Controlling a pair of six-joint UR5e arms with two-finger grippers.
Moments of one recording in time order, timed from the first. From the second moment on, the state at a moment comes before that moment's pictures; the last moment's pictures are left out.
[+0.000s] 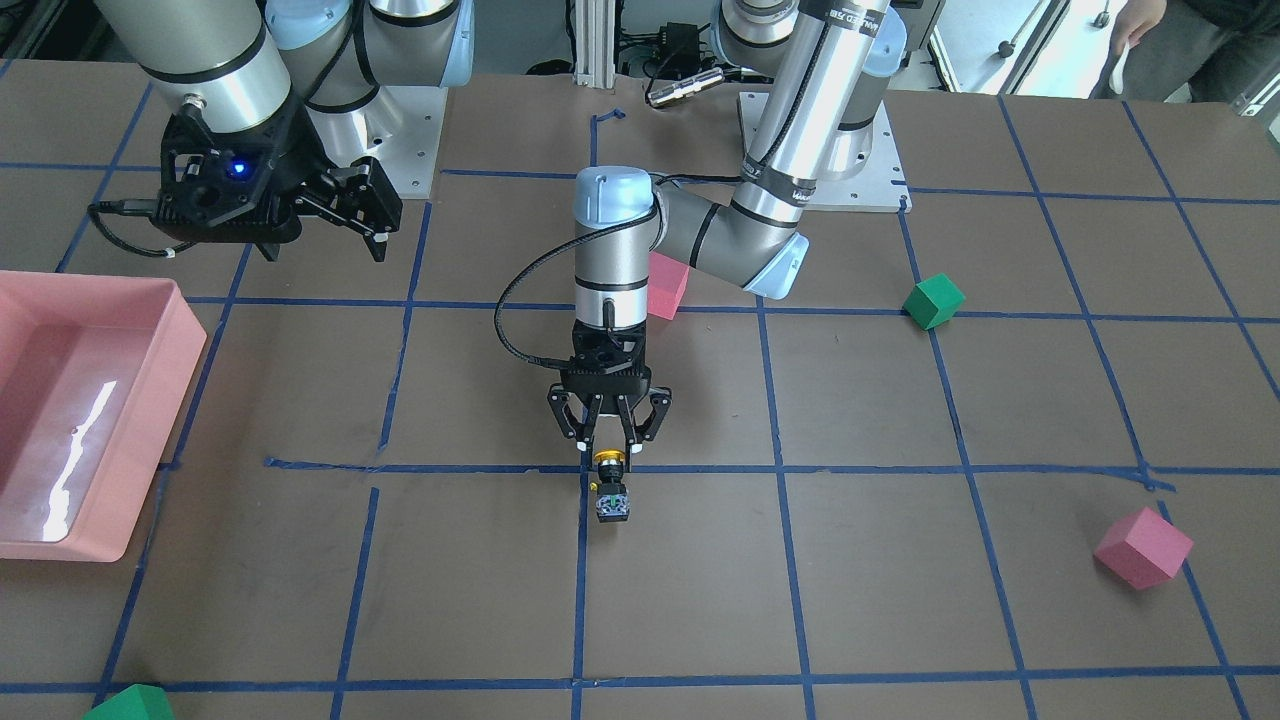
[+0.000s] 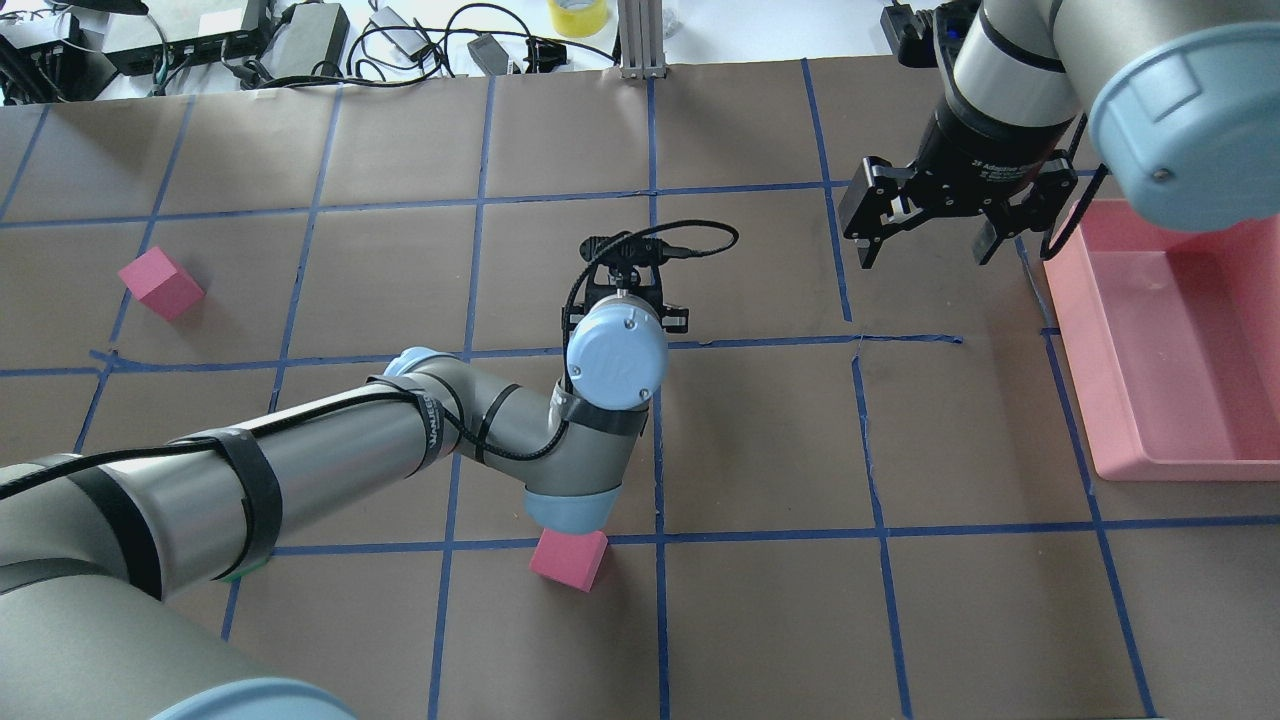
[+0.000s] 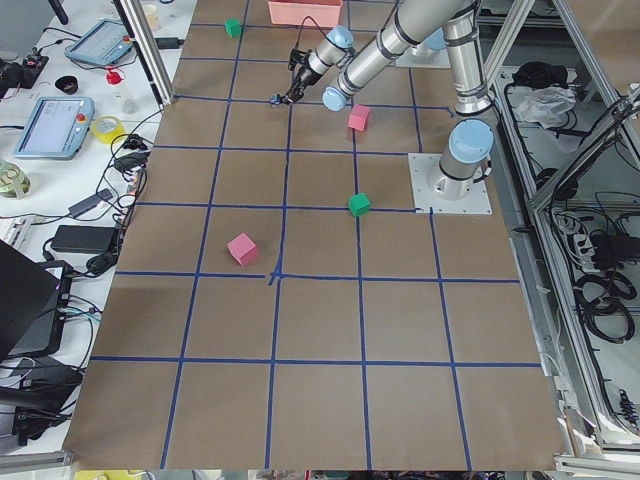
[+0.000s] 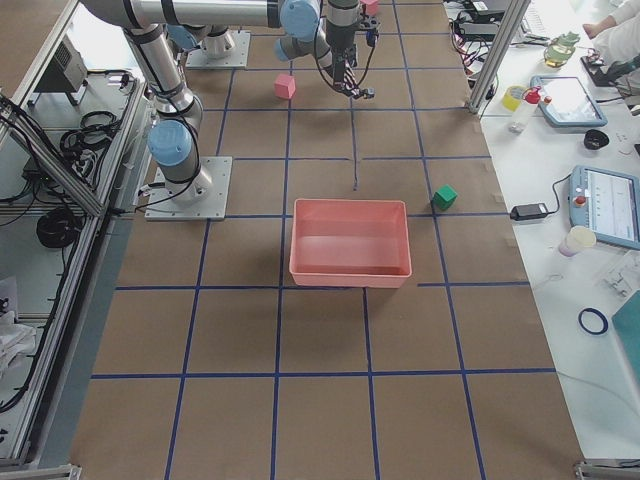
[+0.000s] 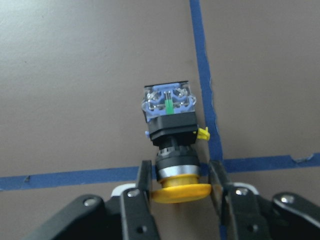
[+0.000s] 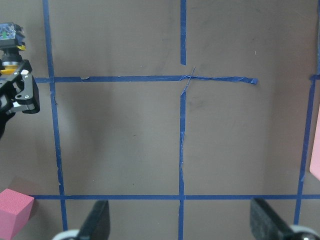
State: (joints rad) left arm -2.01 -2.07 -1.93 -0.17 1.86 -0.32; right arm 1.59 -1.59 1.62 -1.58 -1.55 0.02
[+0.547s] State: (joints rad) left arm -1.89 -2.01 -1.64 -0.90 1.59 -0.64; right arm 1.59 -1.59 1.62 -1.58 -1.55 0.02
